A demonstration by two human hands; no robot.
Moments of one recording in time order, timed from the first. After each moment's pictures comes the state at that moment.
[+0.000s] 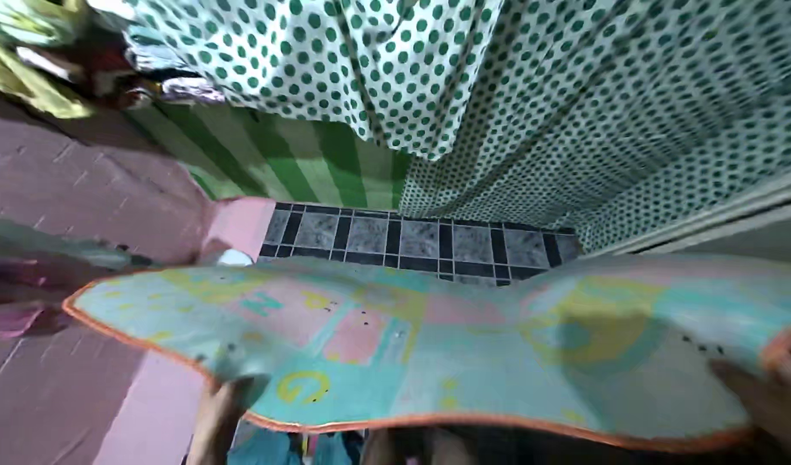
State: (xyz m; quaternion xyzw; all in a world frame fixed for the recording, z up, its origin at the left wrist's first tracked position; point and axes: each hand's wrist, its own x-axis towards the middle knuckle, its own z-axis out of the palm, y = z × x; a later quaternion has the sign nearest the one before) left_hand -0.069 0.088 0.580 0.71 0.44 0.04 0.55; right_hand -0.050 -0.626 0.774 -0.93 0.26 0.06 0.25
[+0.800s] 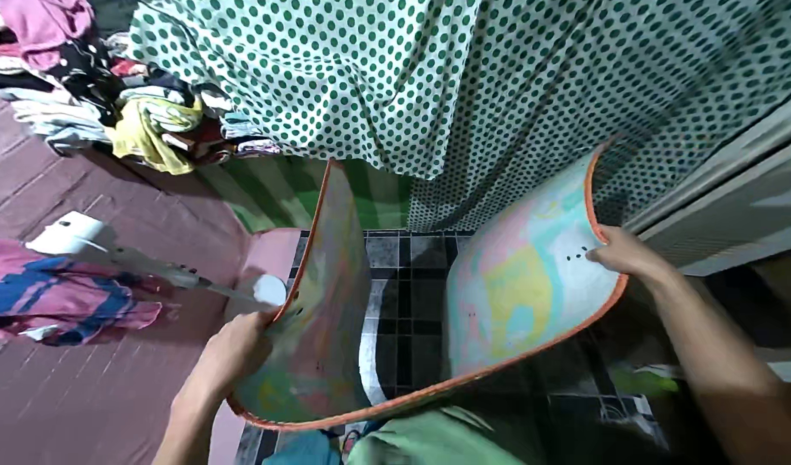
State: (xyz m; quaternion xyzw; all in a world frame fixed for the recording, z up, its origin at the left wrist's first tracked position) left_hand -0.055 0.059 0.867 0.97 0.06 -0.21 0.08; right_hand 0.030 -0.545 0.839 -0.93 0.19 0.12 0.29
